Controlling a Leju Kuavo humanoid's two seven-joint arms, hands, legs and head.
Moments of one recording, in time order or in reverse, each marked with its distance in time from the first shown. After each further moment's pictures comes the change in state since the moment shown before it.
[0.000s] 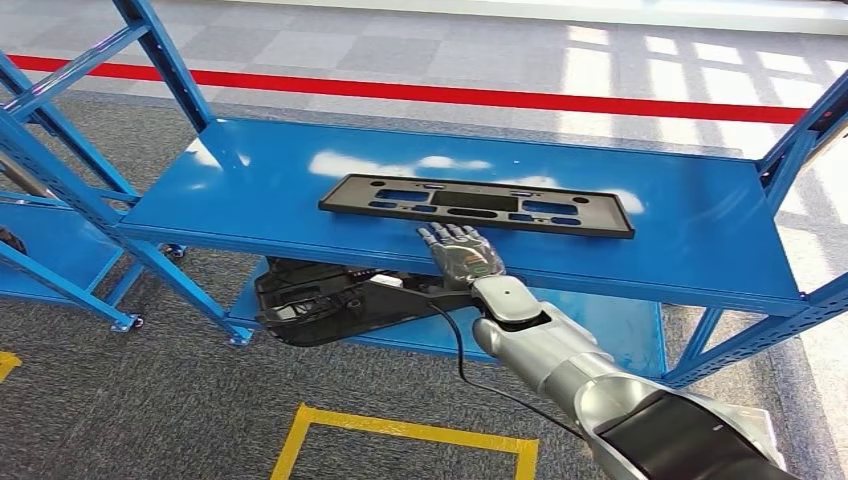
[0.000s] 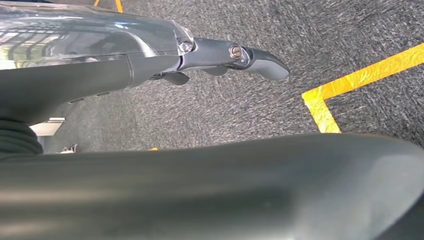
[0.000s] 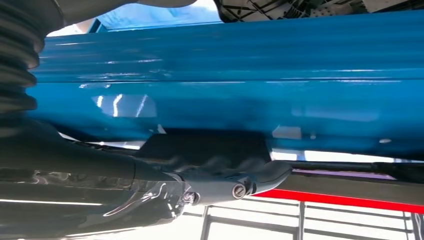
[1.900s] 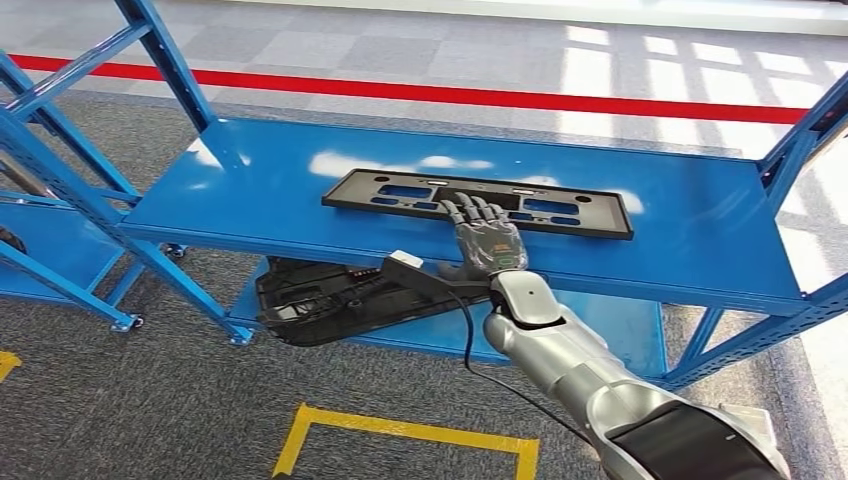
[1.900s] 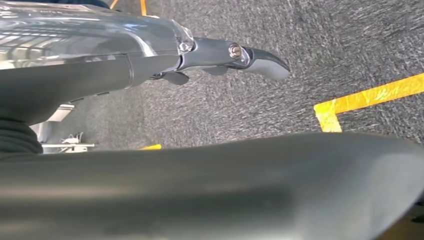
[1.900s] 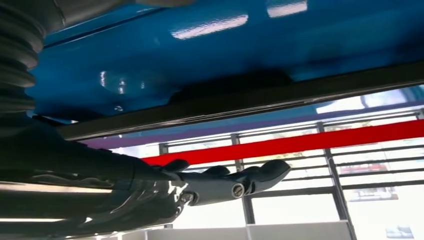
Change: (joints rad) left arm -0.008 0.006 0.035 0.000 0.028 0.076 0.035; right arm 0.050 -0.020 -0.110 -0.108 -0.024 -0.181 -0.008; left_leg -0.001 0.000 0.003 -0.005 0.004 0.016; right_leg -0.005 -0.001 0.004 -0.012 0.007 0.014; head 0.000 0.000
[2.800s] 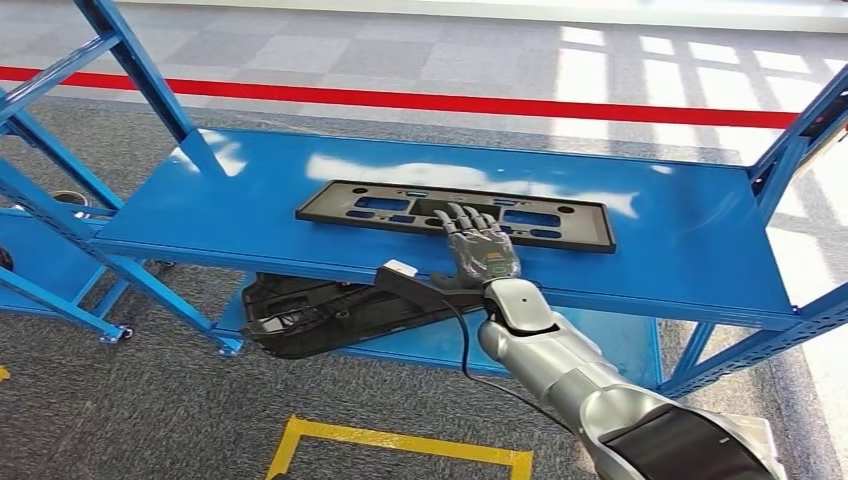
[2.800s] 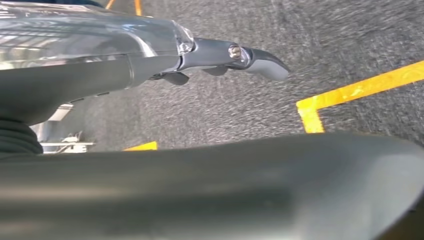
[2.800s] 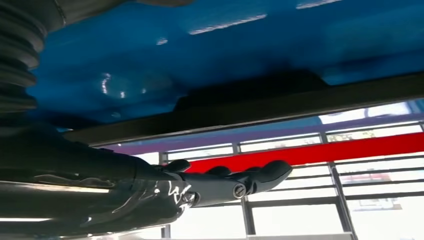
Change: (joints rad) left arm 0.000 0.007 0.009 0.000 0.004 -0.028 -0.004; right arm 0.009 0.021 0.003 0.045 0.006 -0.003 -0.013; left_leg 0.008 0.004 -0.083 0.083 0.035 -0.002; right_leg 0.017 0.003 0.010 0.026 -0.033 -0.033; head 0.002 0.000
